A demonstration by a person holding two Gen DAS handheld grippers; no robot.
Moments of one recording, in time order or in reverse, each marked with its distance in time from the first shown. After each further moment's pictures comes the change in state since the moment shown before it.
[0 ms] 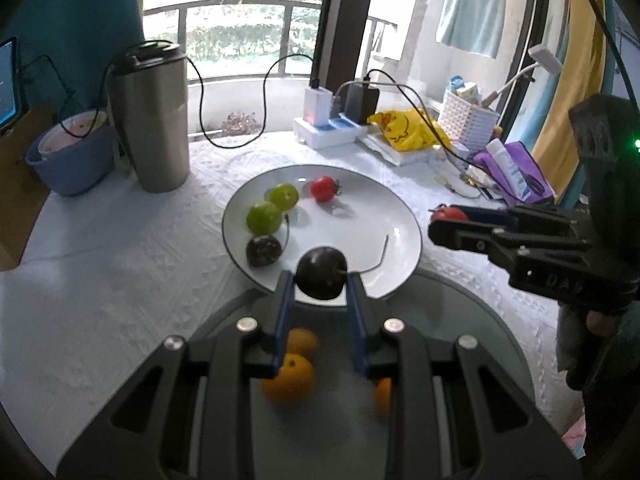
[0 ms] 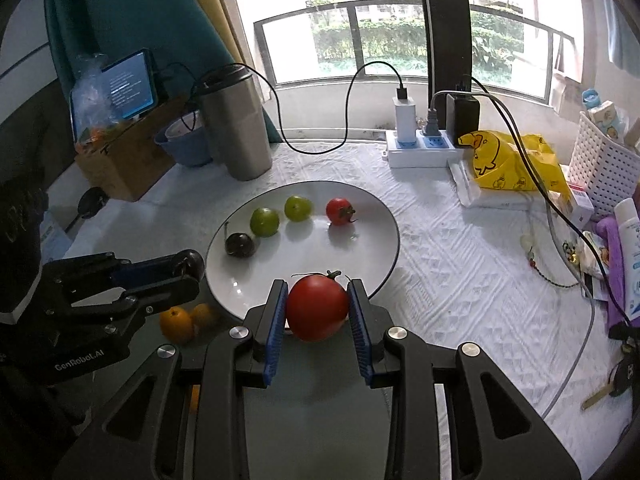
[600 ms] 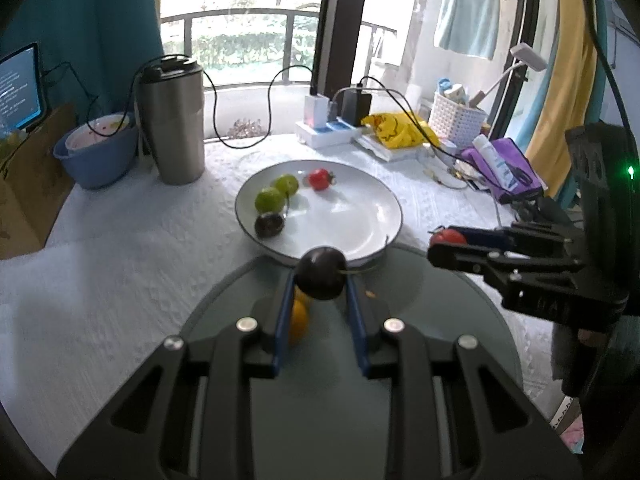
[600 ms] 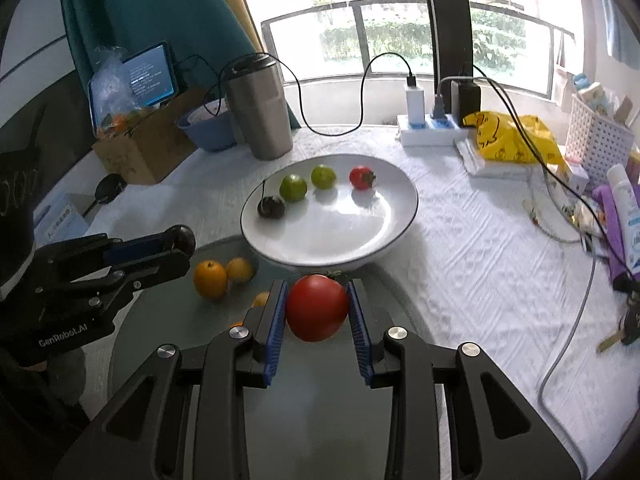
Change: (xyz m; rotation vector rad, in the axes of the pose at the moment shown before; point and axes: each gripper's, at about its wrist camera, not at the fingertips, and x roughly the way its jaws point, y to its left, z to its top) left arm -0.044 -0.008 -0.025 0.010 -0.031 0.019; right arm -0.027 0.026 -0.035 -0.002 -0.006 0.026
